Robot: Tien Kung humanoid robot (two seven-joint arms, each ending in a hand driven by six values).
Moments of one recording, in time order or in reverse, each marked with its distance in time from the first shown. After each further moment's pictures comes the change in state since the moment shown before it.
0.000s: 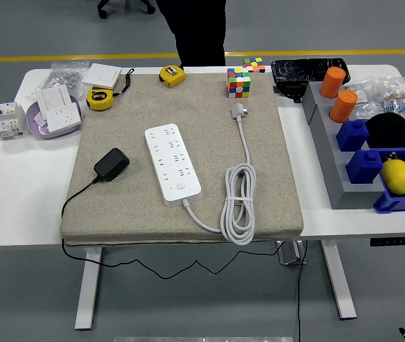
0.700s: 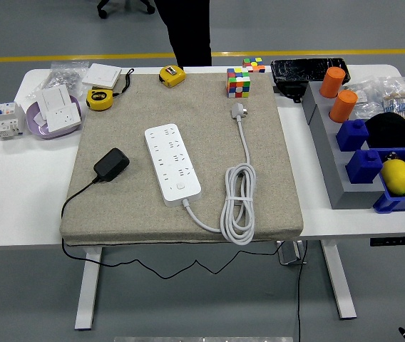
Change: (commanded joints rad) left arm -0.003 0.000 0.004 0.001 0.005 0.001 0.000; right arm 0.002 0.001 -0.010 0.000 0.011 -0.003 0.000
